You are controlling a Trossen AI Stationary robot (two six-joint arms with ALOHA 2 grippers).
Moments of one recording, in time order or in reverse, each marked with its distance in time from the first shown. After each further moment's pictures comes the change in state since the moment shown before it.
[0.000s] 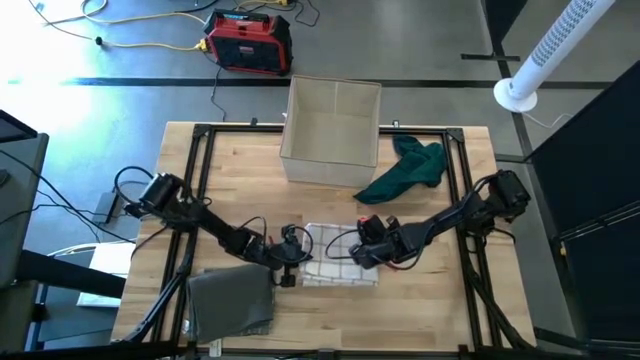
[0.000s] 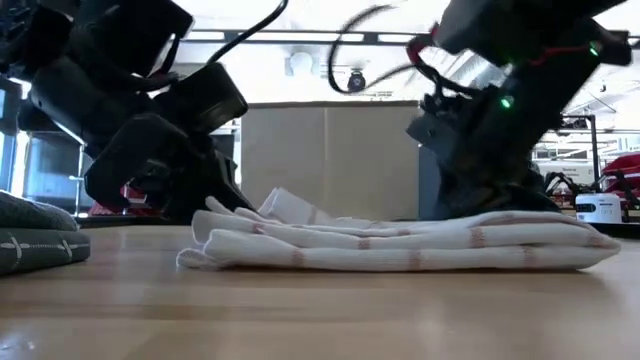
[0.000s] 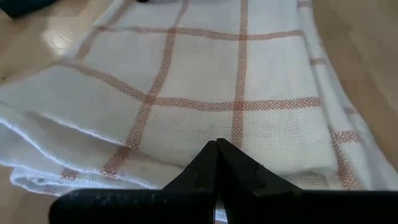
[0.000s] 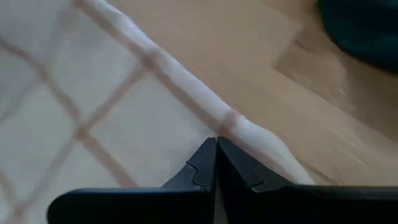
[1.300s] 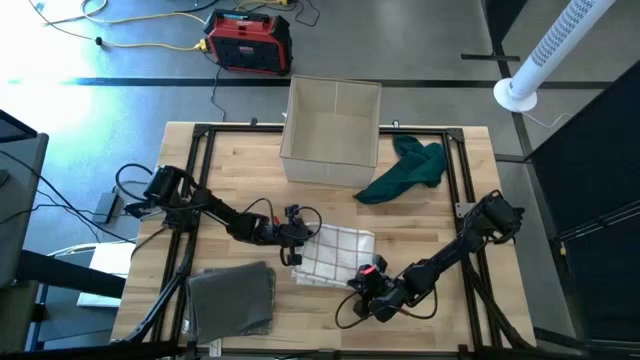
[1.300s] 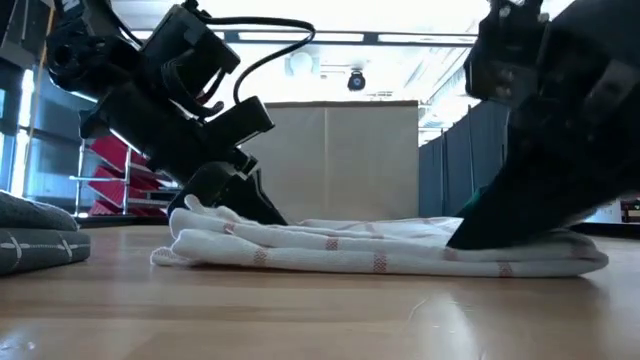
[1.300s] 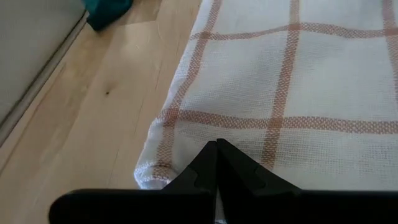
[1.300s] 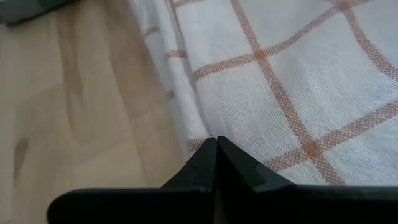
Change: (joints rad) left arm 0.183 -0.058 0.013 -0.078 0.023 0.242; right arm 0.312 0.144 0.095 0.363 0.045 -0.222
